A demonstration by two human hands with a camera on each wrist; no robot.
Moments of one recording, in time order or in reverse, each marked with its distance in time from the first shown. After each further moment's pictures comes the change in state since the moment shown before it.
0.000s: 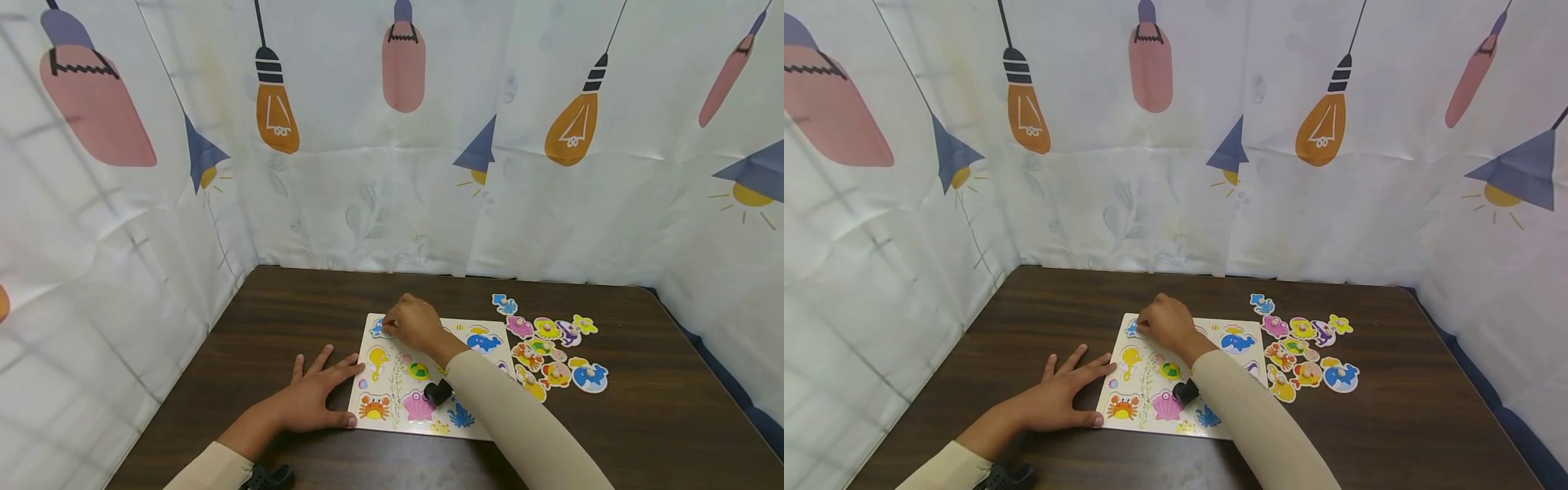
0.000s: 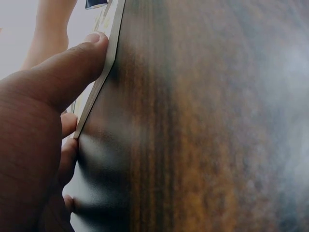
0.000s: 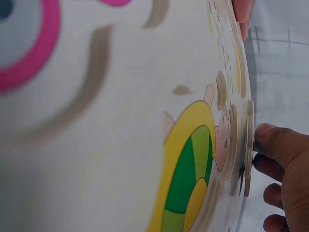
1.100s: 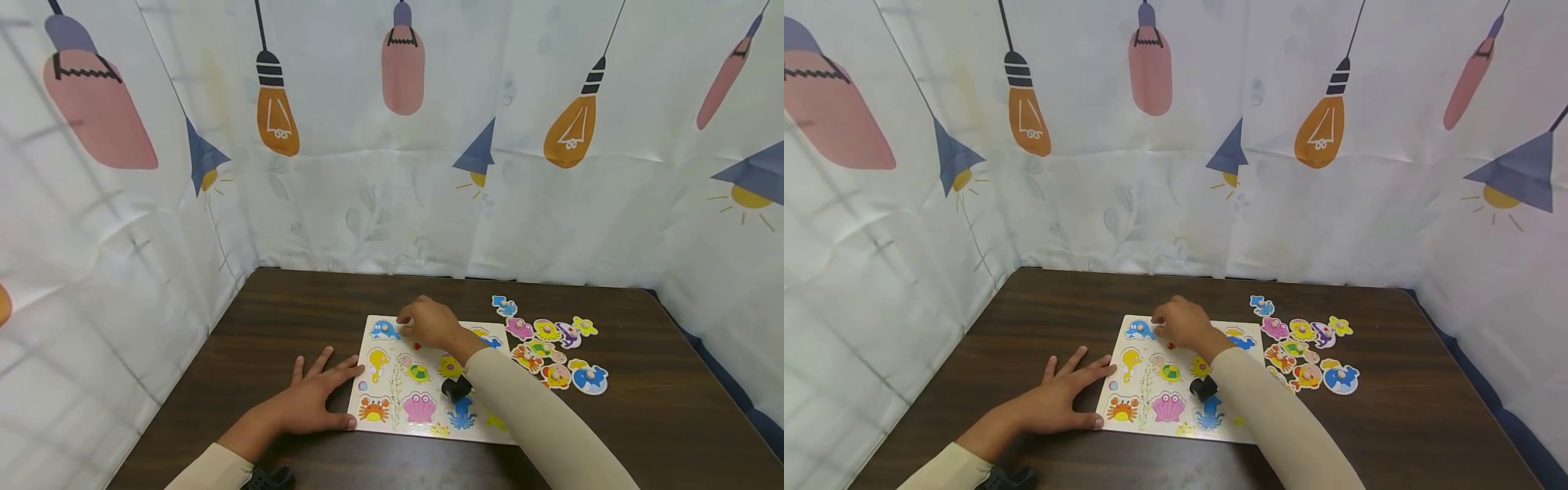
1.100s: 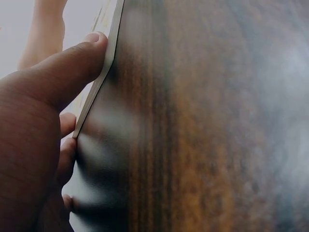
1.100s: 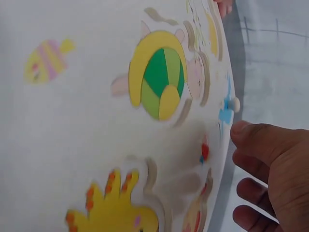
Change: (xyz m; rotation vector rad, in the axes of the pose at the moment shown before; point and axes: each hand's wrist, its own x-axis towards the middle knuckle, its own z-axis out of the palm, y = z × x) left_hand -0.002 0.003 0.000 0.016 0.008 -0.011; right_hand -0.015 0.017 -0.023 0.139 -0.176 0.148
